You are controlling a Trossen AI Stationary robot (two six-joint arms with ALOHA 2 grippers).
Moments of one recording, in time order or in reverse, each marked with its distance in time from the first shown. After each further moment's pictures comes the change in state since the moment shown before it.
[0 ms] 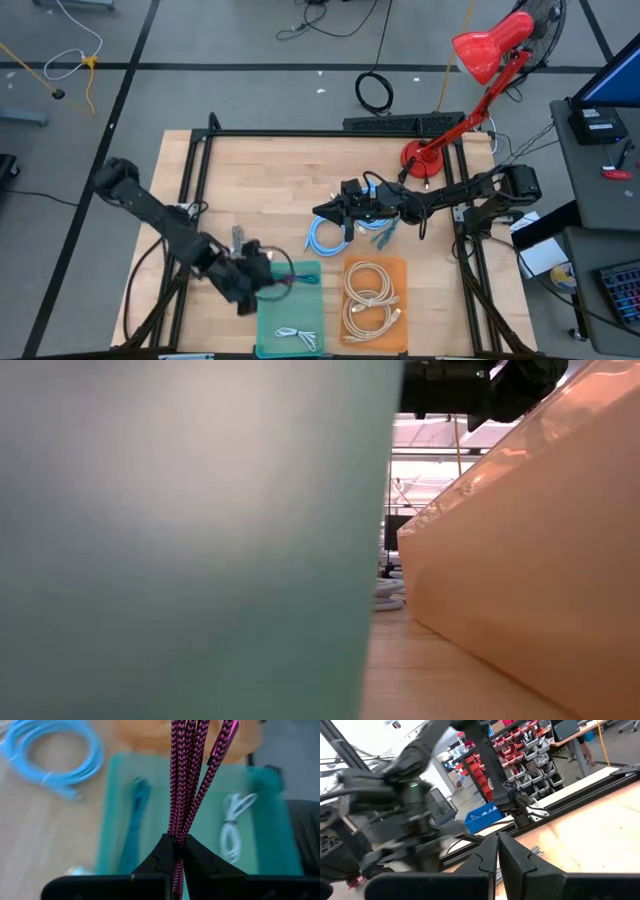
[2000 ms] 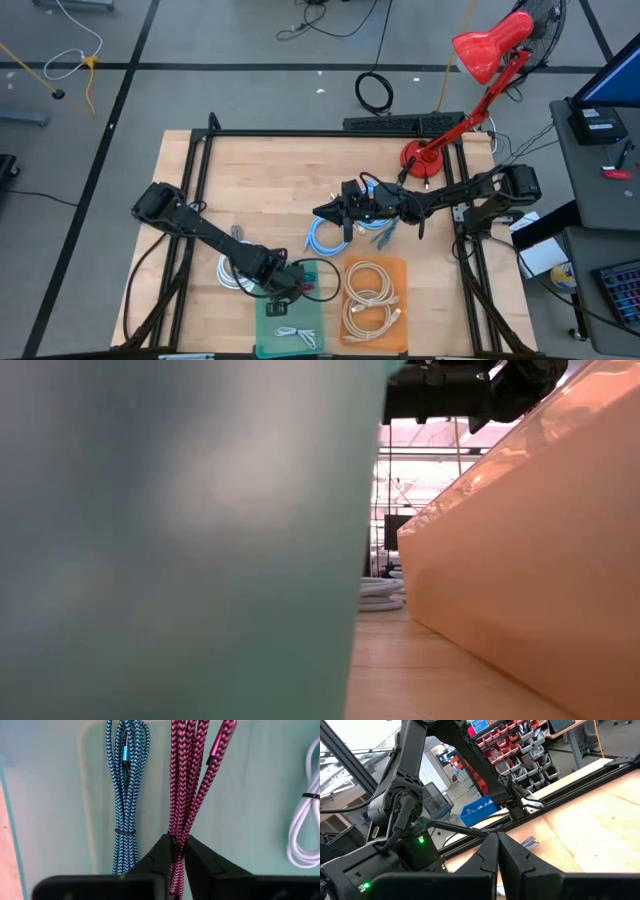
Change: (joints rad) left arm 0.180 0.440 0.176 -0.114 0.308 0.138; right arm 0.000 0.000 0.000 -0.045 -0.001 0.003
